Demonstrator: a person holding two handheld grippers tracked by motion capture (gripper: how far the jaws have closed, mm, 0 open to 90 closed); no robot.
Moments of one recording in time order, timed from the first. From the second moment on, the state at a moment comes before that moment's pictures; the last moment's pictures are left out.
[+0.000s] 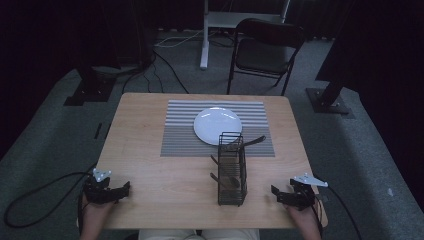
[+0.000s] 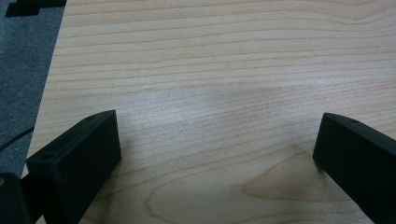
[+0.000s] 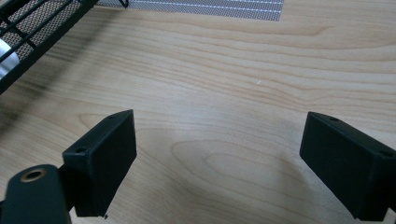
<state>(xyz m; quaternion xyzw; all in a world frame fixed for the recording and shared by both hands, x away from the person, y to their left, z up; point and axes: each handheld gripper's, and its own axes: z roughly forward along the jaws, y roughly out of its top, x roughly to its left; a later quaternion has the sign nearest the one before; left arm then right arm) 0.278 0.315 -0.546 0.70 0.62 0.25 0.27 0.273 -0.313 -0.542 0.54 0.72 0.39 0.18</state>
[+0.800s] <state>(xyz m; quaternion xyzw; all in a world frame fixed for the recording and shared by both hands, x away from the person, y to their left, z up) 0.278 0.315 -0.546 0.70 0.62 0.25 0.27 0.295 -0.279 -0.476 0.48 0.72 0.47 0.19</state>
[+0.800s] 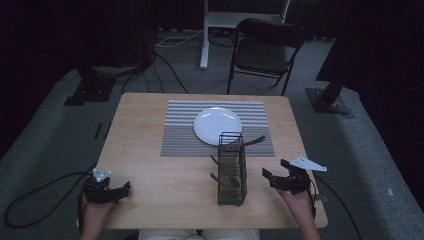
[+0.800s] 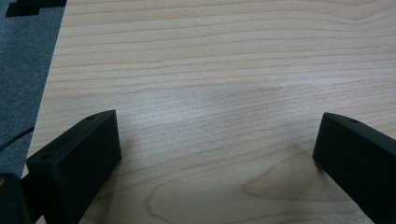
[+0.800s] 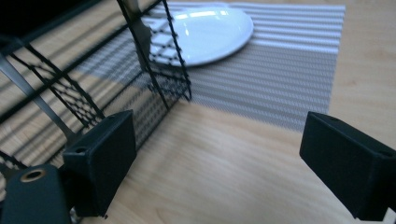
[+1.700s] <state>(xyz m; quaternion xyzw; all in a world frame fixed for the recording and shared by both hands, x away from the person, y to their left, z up) 0.278 0.315 -0.546 0.70 0.62 0.25 0.27 0.338 -0.234 -0.436 0.44 0.71 0.52 0.17</state>
